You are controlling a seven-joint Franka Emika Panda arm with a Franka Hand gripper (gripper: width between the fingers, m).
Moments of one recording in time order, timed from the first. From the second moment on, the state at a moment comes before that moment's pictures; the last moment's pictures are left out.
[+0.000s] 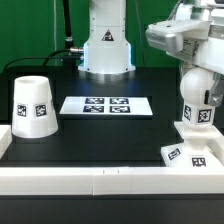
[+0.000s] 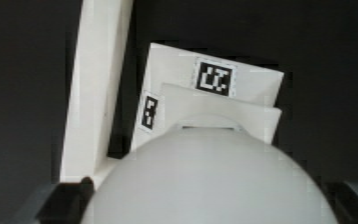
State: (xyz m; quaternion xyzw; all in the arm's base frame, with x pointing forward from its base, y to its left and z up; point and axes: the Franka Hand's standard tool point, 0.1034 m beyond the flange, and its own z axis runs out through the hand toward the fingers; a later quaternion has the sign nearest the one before) arm 0.612 0.092 0.113 0.64 0.77 -0.02 0.06
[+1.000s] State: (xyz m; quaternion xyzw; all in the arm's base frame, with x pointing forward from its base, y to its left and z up) arm 0.611 0.094 0.111 0.91 0.41 0.02 0.05
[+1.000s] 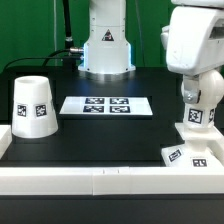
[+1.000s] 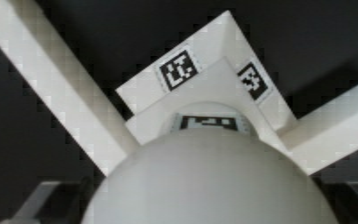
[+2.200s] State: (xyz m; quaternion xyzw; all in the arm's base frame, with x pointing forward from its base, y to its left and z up) arm 0.606 0.091 0.109 0.98 -0.19 0.02 -0.01
